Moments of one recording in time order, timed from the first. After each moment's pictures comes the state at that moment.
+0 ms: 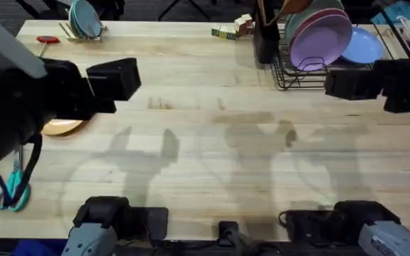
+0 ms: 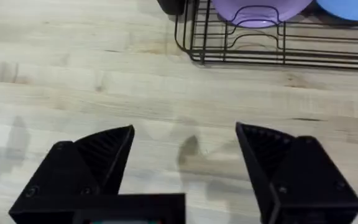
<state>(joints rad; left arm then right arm) 0.00 0.60 1.00 -0.89 0.06 -0.03 -0.01 0.84 1.09 -1.03 -0.15 0.02</state>
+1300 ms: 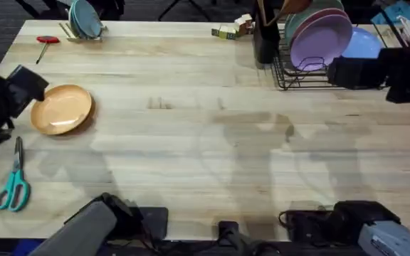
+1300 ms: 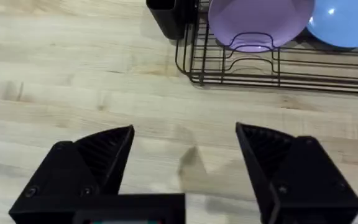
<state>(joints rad) 0.73 1.17 1.01 -0.84 -0.12 -0.42 -0.01 0.84 1.10 -0.95 -0.15 0.02</state>
